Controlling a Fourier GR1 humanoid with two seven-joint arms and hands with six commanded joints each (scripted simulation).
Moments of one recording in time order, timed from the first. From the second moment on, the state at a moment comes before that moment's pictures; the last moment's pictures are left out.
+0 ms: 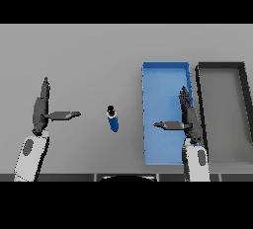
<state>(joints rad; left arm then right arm) -0.11 0.43 -0.16 -1.48 0.24 0.26 0.01 0.00 0.00 0.00 -1.57 0.00 0.00 0.00</state>
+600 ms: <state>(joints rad) -0.11 0.57 -0.22 -1.41 0.20 0.01 -0.16 0.06 -0.16 0.06 -1.66 0.16 0.04 -0.12</state>
